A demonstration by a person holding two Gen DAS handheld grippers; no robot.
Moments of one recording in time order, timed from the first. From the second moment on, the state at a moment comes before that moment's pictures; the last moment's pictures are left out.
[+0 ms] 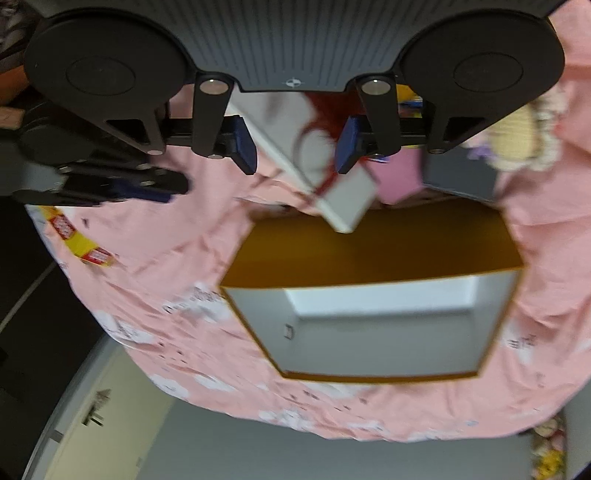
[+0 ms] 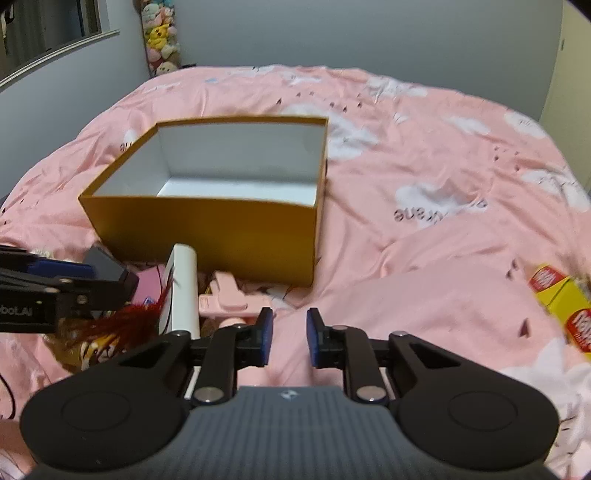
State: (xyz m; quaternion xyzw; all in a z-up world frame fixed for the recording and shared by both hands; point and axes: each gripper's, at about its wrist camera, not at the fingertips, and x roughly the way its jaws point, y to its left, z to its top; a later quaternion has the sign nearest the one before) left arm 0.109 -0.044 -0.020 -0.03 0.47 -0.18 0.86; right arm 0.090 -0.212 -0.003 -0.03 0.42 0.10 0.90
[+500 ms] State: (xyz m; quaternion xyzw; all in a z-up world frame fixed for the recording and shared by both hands) left arm 0.123 -0.042 -0.047 -0.02 0.51 -0.13 0.85; right arm 0.098 -0.188 -0.034 -0.02 0.45 0.21 0.87
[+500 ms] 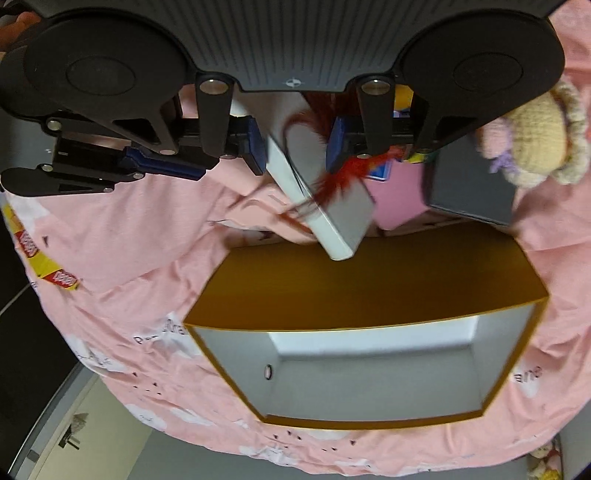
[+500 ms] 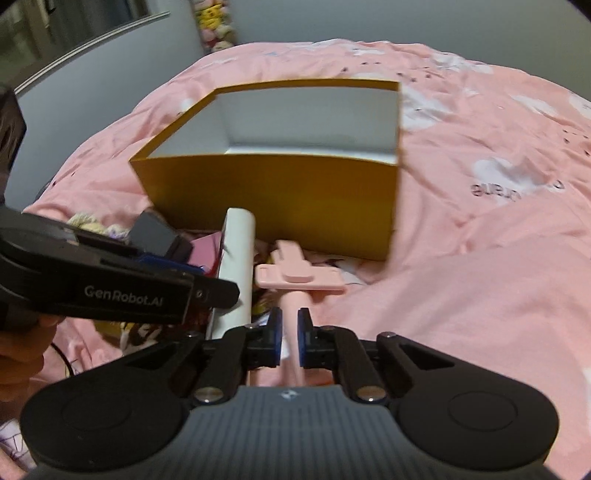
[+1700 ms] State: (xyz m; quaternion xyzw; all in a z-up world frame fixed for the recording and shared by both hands) left arm 0.097 0.003 -0.056 -0.04 0.52 -0.09 0.85; right arm 0.092 -0.141 -0.080 -0.06 0.51 0.25 0.82
